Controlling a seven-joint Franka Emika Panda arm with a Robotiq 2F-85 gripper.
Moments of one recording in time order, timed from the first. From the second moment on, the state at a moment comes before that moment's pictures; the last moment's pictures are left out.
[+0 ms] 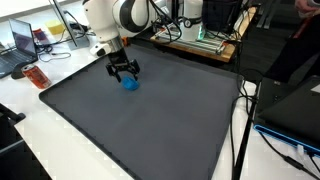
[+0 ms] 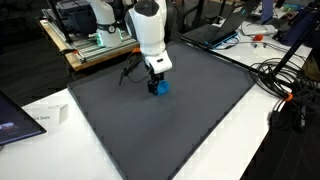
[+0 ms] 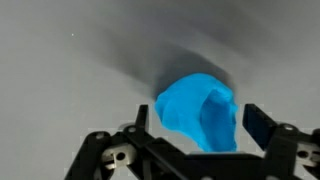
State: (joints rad) arm -0.23 0.54 0.10 -2.04 0.16 2.56 -0.78
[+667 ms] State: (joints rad) arm -0.23 0.57 0.10 -2.01 0.15 2.55 -0.78
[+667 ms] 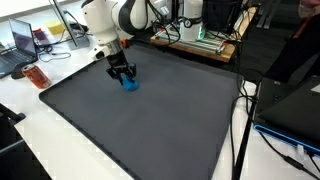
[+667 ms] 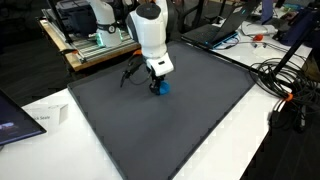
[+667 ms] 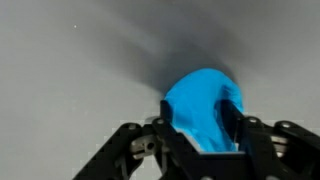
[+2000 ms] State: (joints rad) arm -0.20 0.47 0.10 -2.07 0.15 2.51 -0.73
